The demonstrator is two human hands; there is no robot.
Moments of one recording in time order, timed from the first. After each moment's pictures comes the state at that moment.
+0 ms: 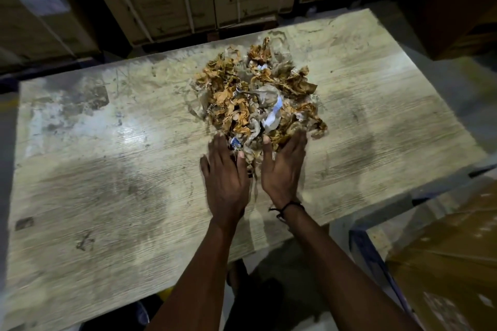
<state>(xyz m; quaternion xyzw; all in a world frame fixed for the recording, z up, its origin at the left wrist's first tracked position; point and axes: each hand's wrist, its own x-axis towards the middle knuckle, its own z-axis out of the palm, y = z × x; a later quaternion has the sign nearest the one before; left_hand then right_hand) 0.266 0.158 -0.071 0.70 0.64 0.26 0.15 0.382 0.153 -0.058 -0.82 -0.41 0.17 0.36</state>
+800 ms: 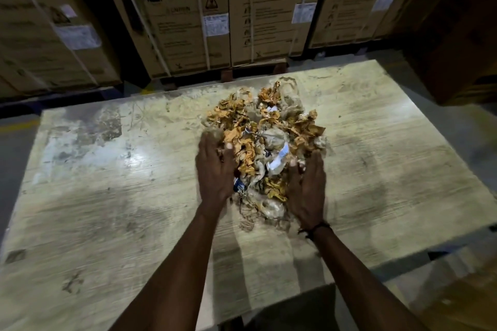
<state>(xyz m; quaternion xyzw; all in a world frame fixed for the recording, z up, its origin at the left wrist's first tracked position) 0.259 0.279 -0.068 0.62 0.62 0.39 0.29 0.449 0.194 -0.073 -0.80 -0.45 0.15 0.37</state>
